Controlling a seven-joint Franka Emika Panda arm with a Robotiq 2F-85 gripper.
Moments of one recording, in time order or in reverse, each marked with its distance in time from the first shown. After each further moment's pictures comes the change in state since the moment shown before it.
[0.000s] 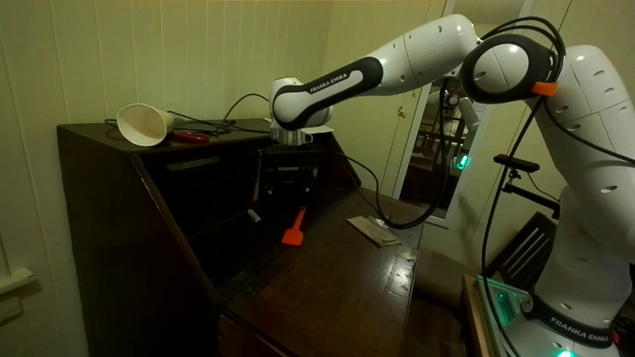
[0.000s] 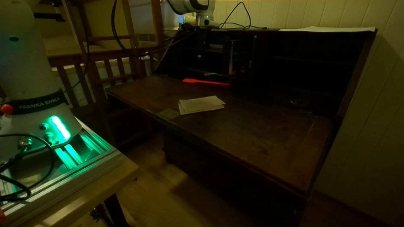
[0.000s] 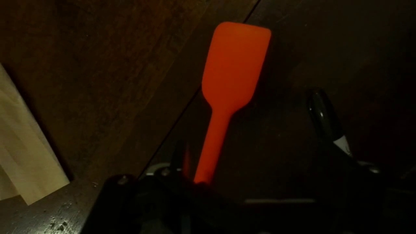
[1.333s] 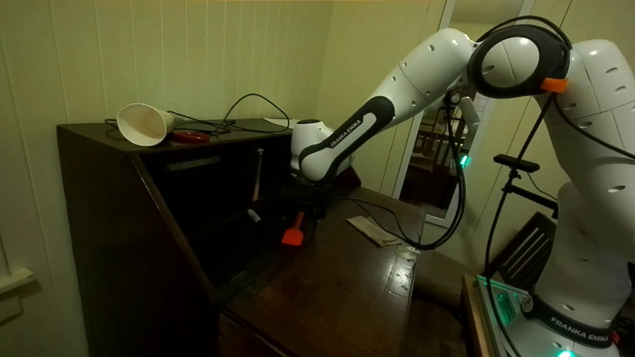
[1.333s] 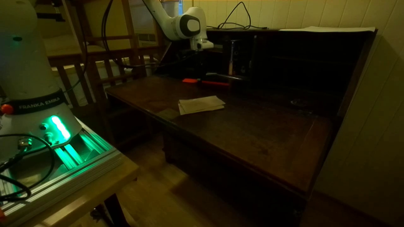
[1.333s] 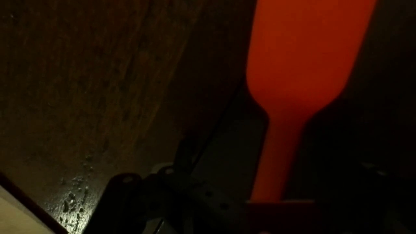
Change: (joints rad) arm 0.054 -0.046 -0.084 -0.409 -0.088 0.534 0.178
